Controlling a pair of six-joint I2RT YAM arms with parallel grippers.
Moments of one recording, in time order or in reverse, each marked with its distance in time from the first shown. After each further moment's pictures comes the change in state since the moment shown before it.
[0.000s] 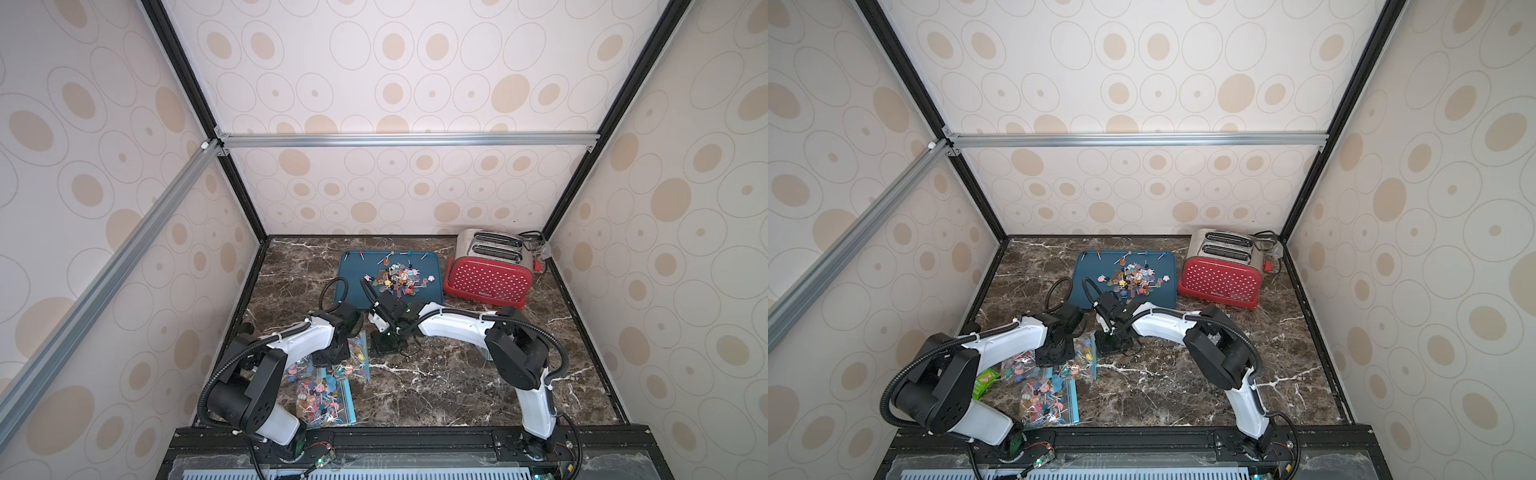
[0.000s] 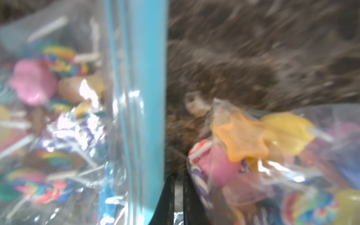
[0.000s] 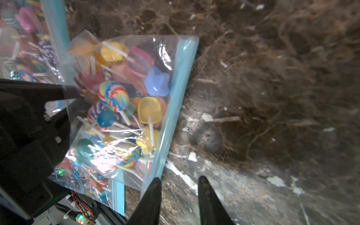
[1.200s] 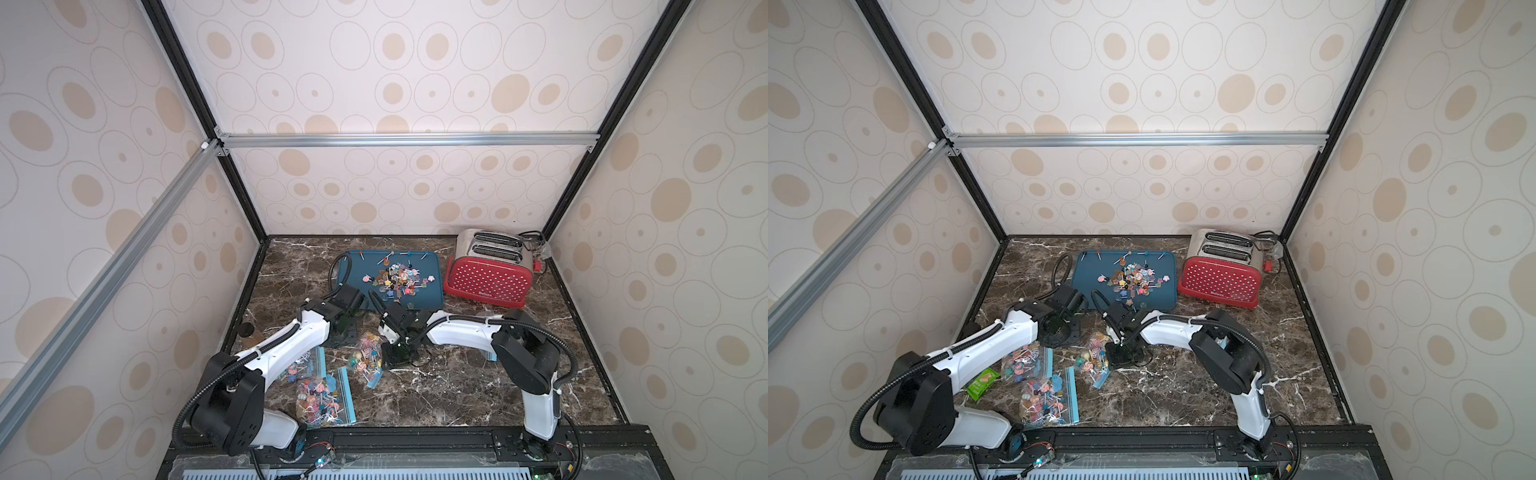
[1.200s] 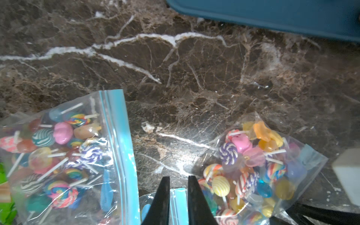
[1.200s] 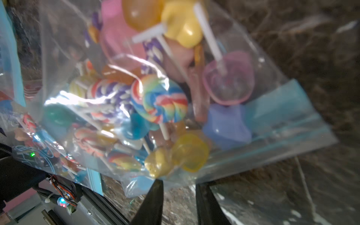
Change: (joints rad) left arm -0.038 -0.145 0.151 -0.087 -0.005 0.129; right arm 0.016 -0.049 -0.138 0.023 -0.035 -0.002
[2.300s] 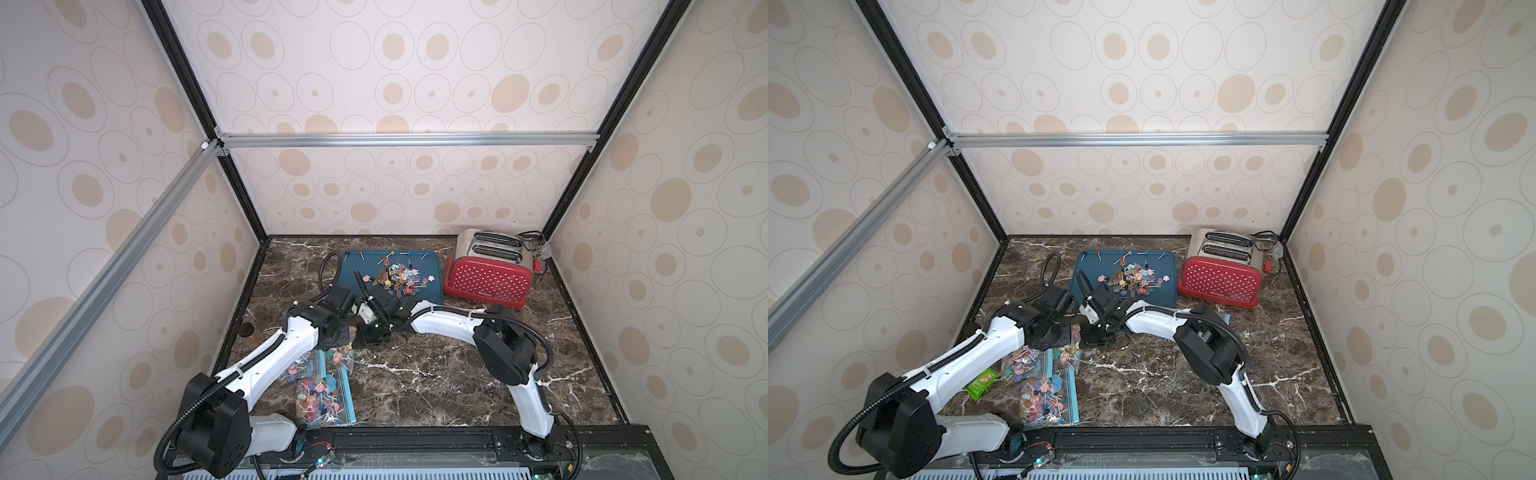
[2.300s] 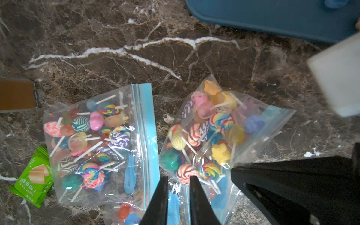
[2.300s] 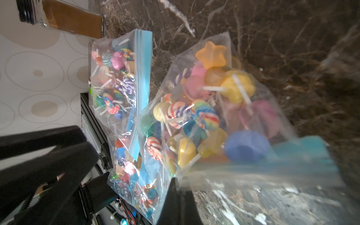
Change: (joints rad) left arm 0.022 -0.095 -0.011 -0.066 -0.022 0.010; right arm 0.000 0.146 0.255 0.192 -0.153 0.083
